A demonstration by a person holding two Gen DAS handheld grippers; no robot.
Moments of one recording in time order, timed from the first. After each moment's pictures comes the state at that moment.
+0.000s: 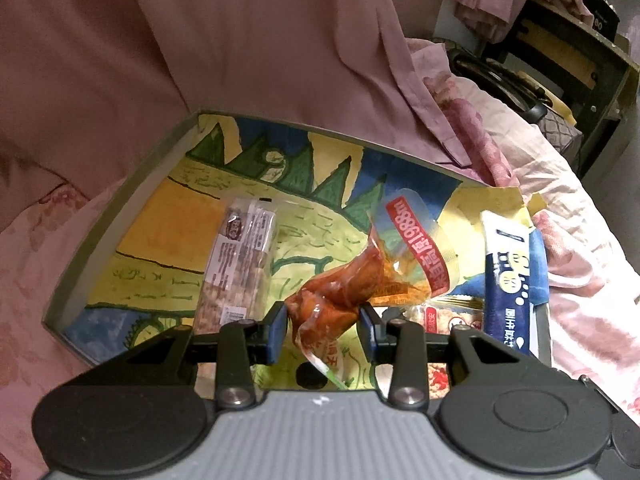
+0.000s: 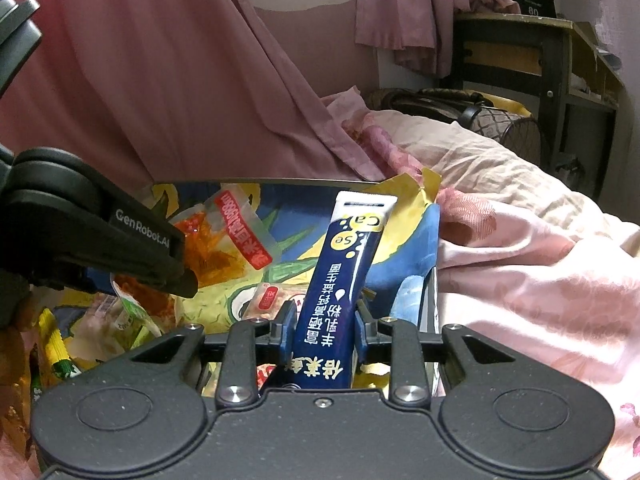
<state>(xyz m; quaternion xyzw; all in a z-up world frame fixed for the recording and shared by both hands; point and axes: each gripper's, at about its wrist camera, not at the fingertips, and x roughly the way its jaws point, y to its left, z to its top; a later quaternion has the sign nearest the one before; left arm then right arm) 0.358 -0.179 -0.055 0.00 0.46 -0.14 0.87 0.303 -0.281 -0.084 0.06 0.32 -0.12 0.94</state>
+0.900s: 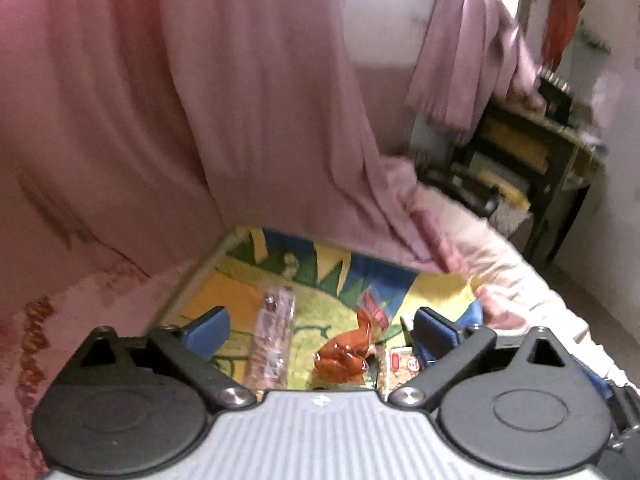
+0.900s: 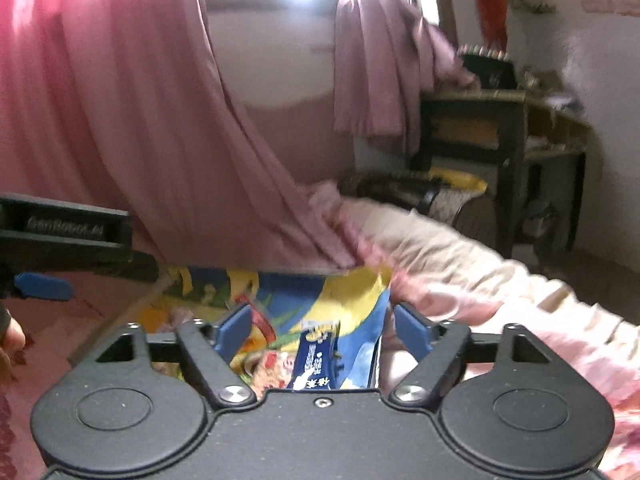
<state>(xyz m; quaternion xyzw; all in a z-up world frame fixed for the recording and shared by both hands) 0.268 -0.126 0.033 -0.03 0.31 -0.16 0.94 0.219 -0.270 0.004 0.06 0.21 -0.15 0.96</state>
